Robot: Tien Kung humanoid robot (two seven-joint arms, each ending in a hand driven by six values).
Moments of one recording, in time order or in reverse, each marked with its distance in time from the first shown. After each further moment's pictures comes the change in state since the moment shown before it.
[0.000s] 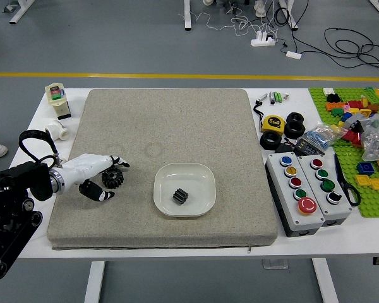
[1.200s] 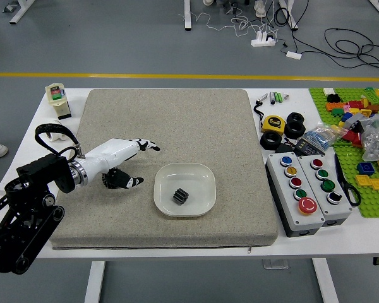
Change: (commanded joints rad) left arm -0.031 -0.076 -0.005 -0.020 0.000 0.068 -0.098; right arm 0.015 -0.003 -0.011 0.000 0.013 -0.002 0.001
